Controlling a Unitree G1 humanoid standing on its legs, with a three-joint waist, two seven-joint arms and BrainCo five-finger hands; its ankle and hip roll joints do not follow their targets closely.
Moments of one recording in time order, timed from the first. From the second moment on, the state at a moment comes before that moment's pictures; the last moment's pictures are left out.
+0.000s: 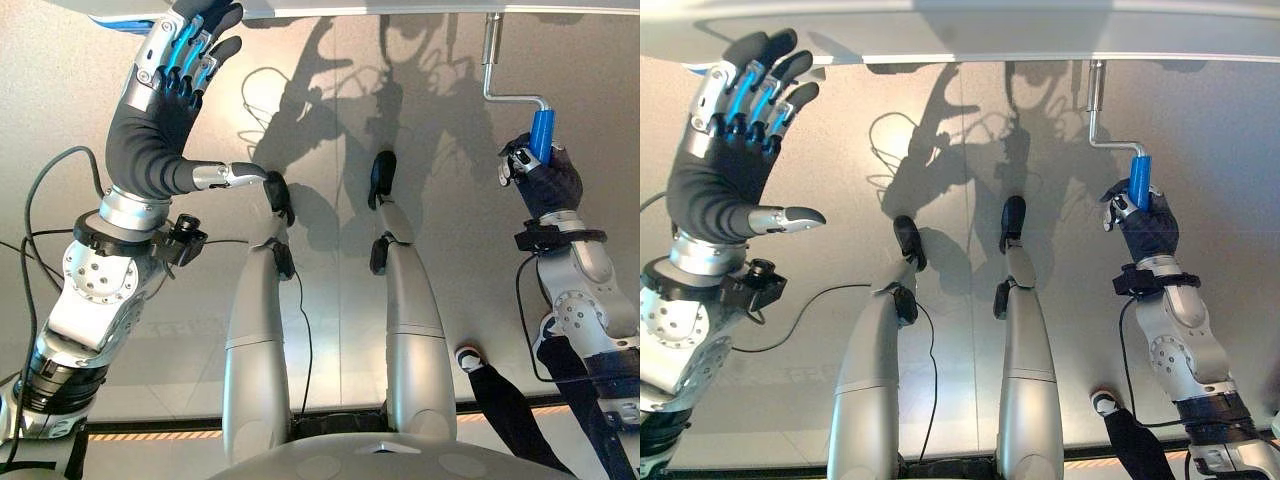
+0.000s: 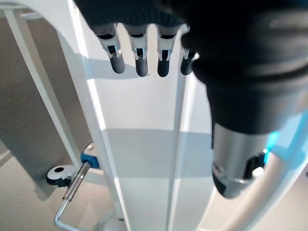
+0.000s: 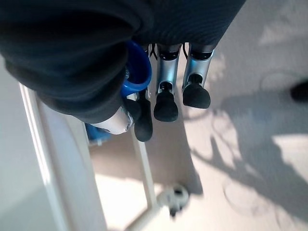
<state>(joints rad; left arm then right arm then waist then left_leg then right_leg) -0.22 0.85 -0.06 -0.53 -0.50 -0.34 0.06 -0.15 -0.77 0.06 -0.10 0.96 -0.14 -0.02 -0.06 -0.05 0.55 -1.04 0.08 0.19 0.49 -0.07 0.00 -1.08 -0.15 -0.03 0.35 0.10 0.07</state>
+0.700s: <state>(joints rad) -0.36 0.79 -0.23 -0.43 -0.48 -0.34 0.11 -0.70 -0.57 0.61 0.38 0.88 -0.09 -0.09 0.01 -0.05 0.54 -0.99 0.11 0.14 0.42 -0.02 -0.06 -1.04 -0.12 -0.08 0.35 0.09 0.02</state>
